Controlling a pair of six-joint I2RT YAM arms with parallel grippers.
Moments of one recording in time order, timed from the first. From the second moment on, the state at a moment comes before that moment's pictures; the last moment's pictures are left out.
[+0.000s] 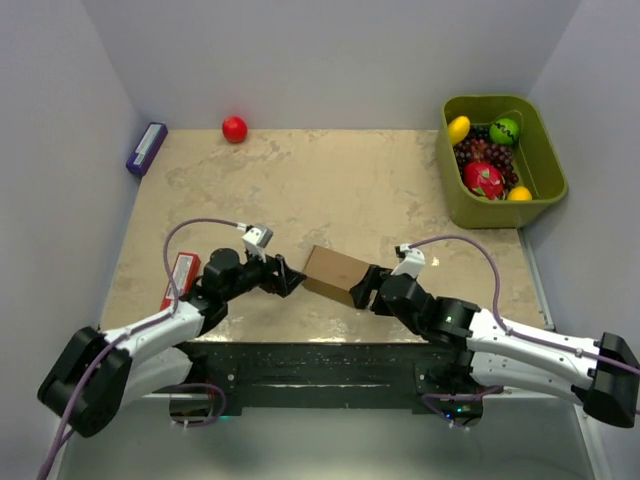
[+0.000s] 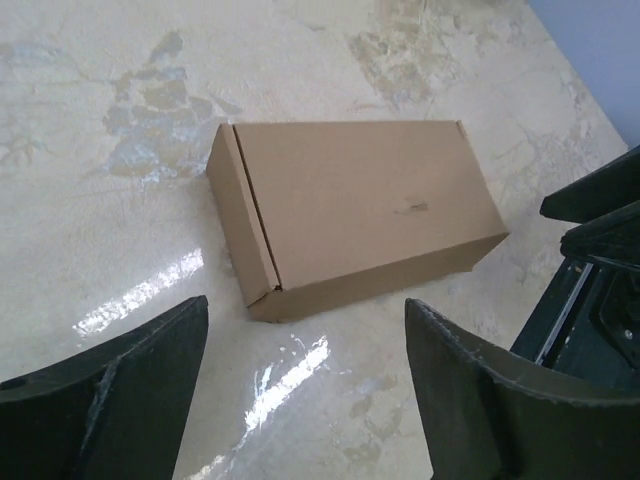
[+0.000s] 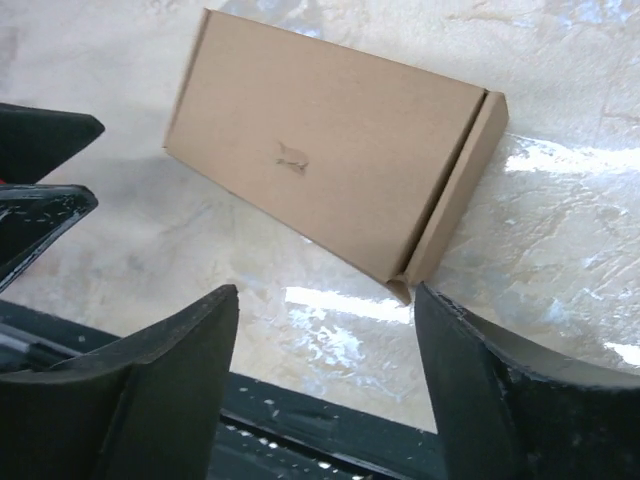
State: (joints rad) left arm -0.54 1.10 0.27 0.50 0.33 -0.38; right arm 1.07 0.87 0.49 -0.31 0.50 1.01
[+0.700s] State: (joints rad) left arm -0.14 1.00 0.66 0.12 0.26 -0.37; right arm 0.46 1.11 0.75 -0.21 0.19 0.56
